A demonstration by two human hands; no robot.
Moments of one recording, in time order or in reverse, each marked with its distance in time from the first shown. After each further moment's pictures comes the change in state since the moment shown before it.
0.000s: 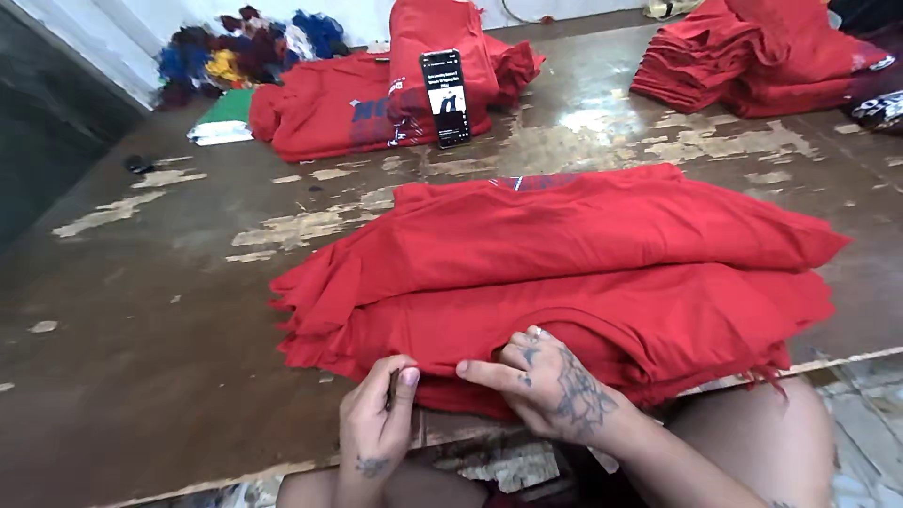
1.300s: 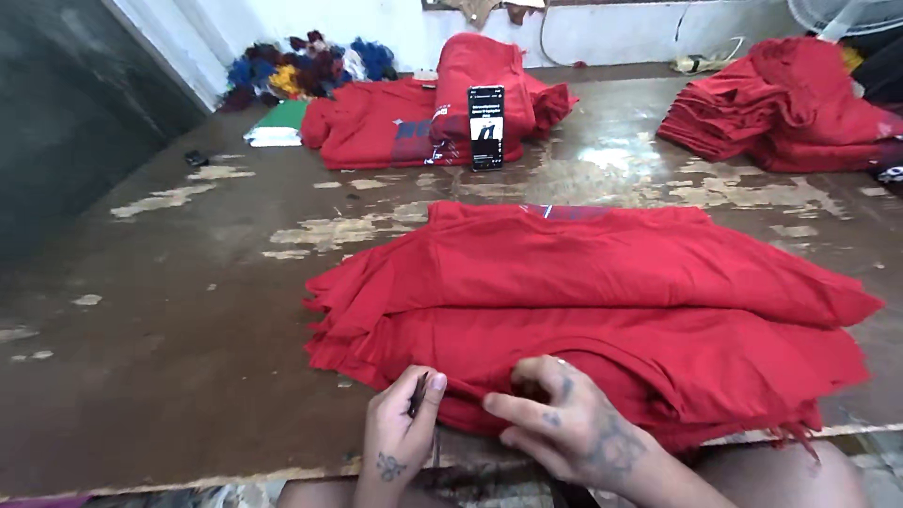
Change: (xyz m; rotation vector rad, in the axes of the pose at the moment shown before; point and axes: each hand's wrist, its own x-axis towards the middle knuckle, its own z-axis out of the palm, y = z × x) left_hand 0.000 -0.002 0.002 -0.106 0.047 -0.141; right_hand 0.006 -0.010 -0.013 0.043 0.000 -0.027
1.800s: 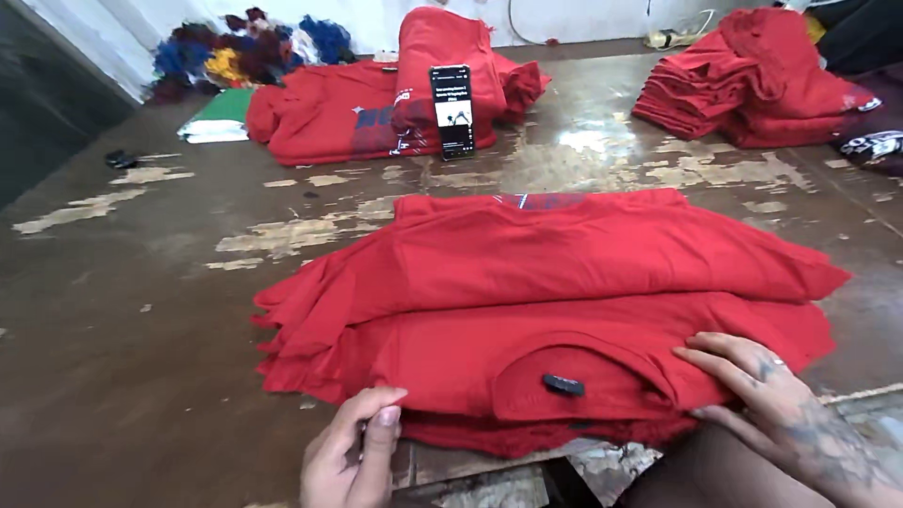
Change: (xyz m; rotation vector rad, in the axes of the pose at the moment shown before) left_hand -0.003 0.010 -0.007 -0.224 0.007 0.058; right_hand -0.157 0.047 -0.146 -0.531 -0.125 0.377
